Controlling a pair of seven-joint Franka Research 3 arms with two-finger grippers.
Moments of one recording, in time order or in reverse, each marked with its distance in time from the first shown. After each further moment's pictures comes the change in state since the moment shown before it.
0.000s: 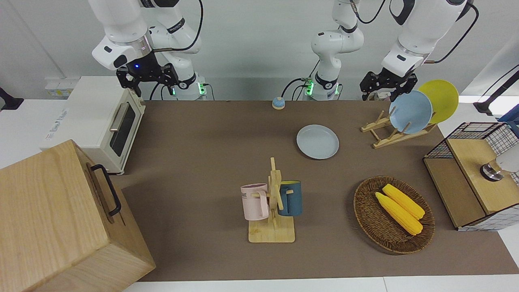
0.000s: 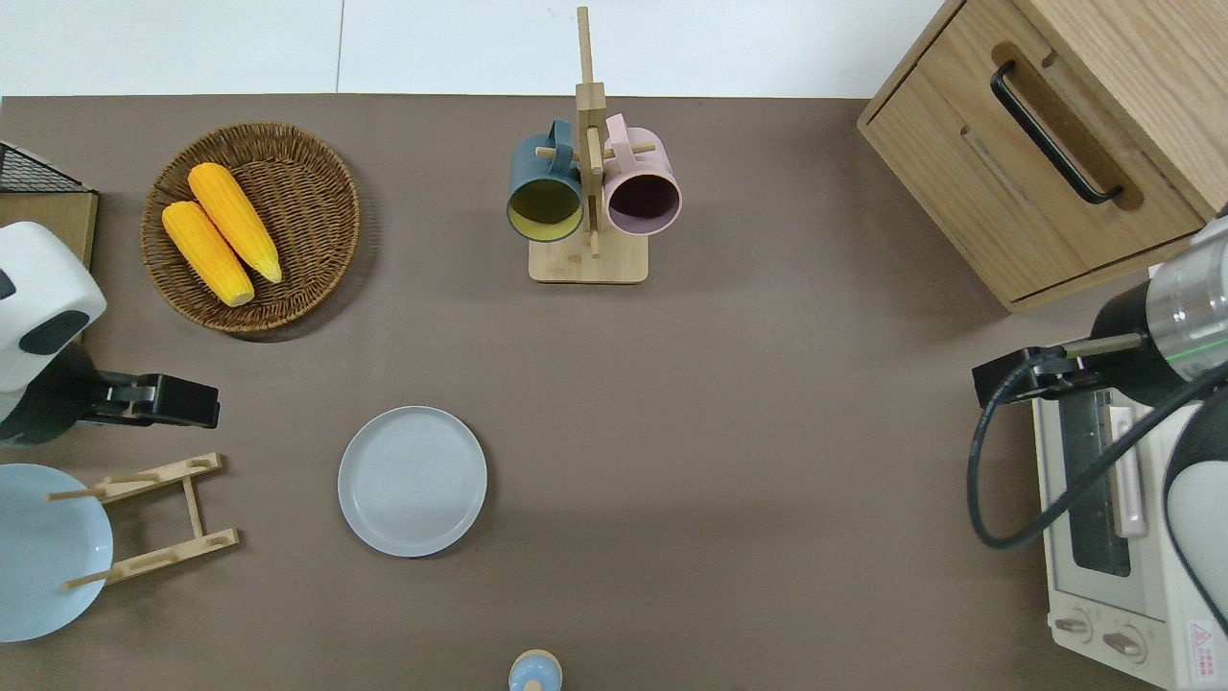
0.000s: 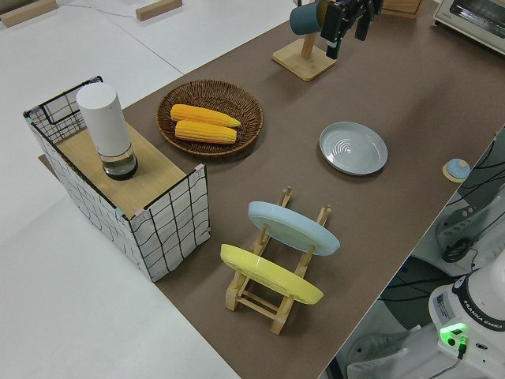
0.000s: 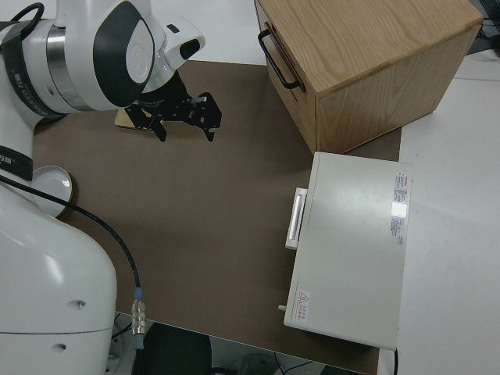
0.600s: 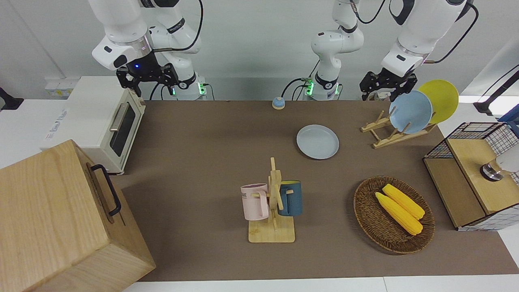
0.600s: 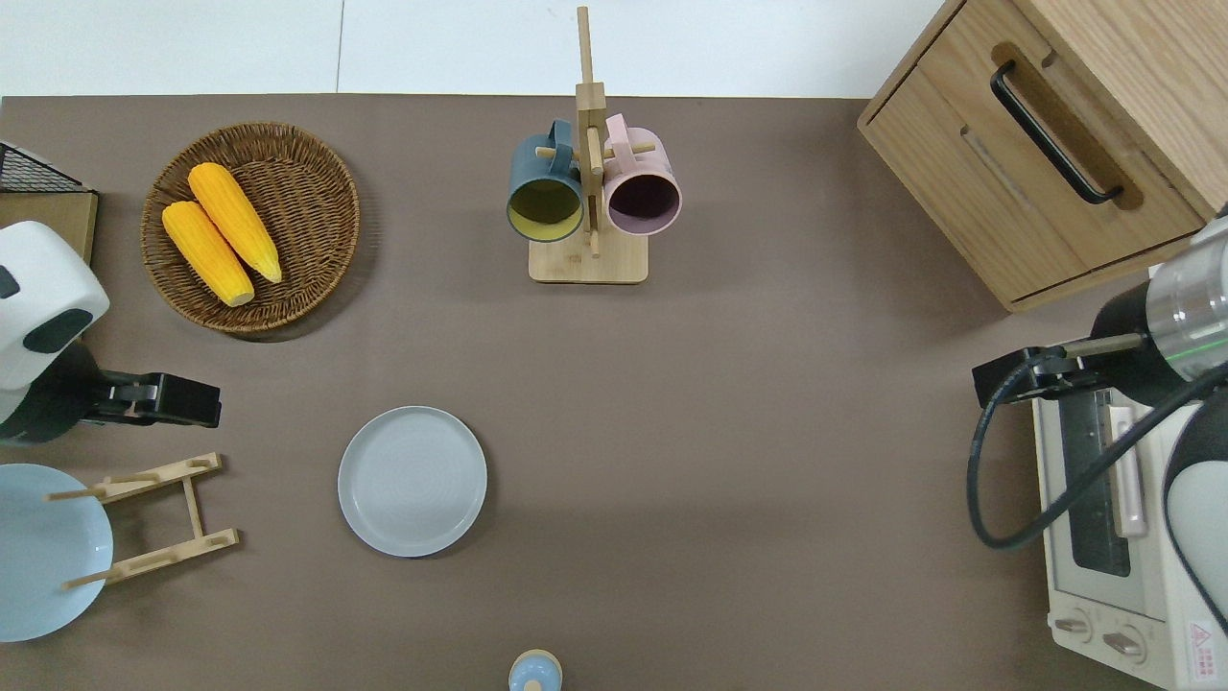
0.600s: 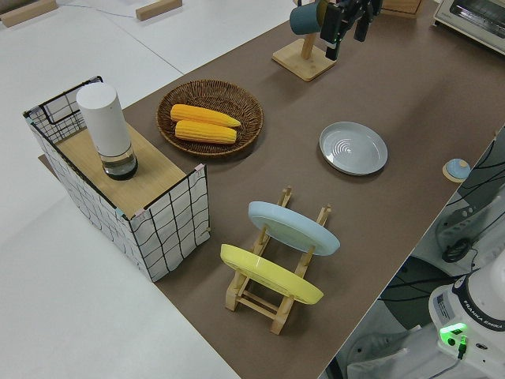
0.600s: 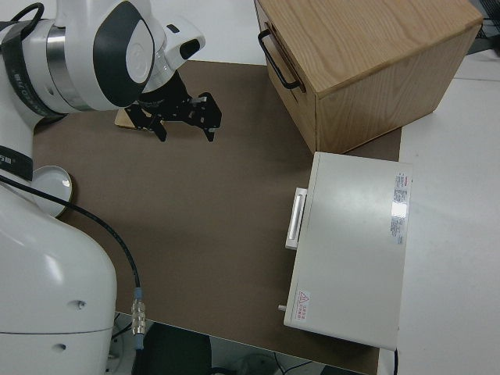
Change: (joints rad) left arm 0.000 0.005 0.000 -0.002 0.003 0.000 -0.003; right arm 0.000 0.000 0.000 0.000 0.000 0.000 0.000
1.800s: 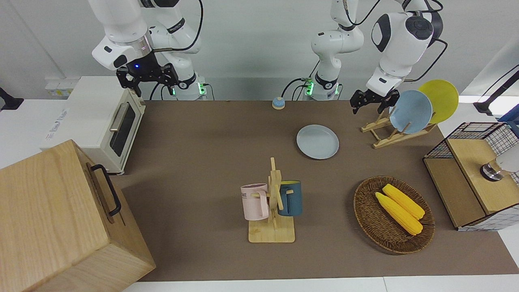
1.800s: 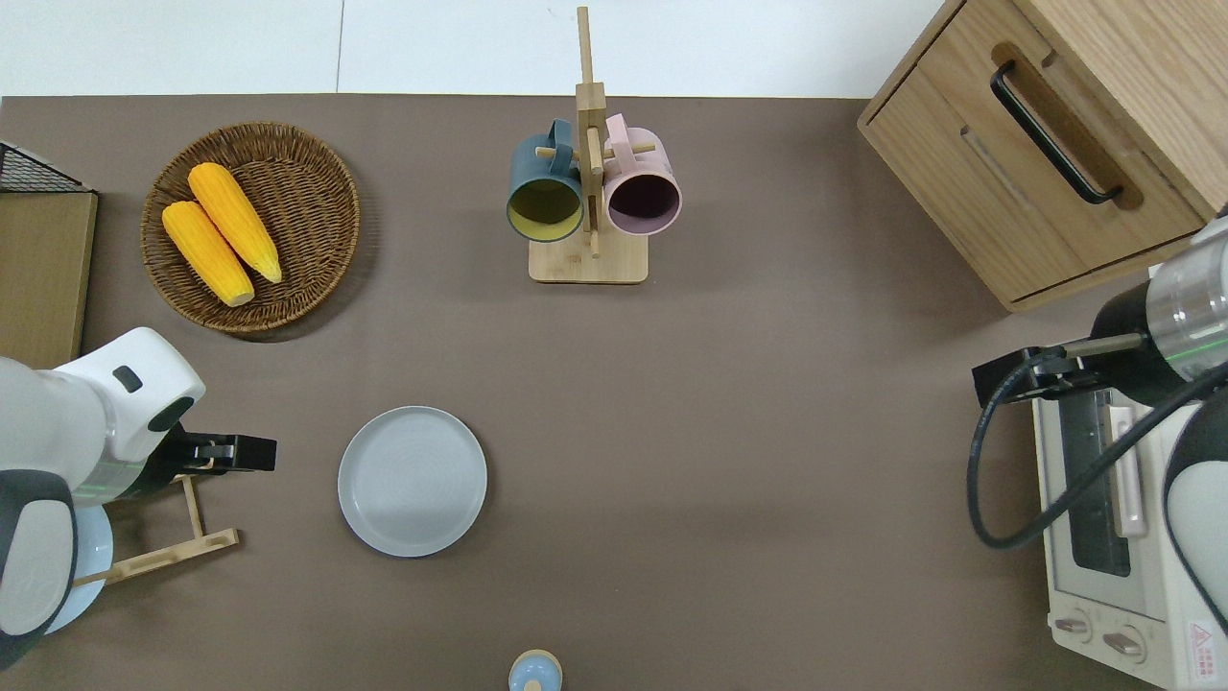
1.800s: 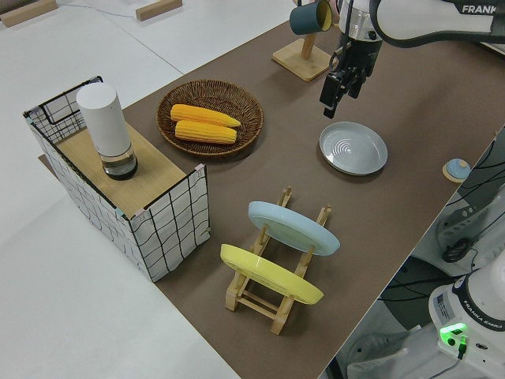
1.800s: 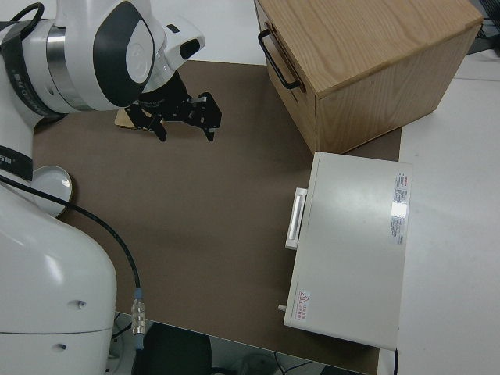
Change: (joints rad) left arm 0.000 -0.143 0.013 -0.445 0.001 0.322 -0.009; right arm 0.000 0.000 0.000 0.000 0.000 0.000 0.000
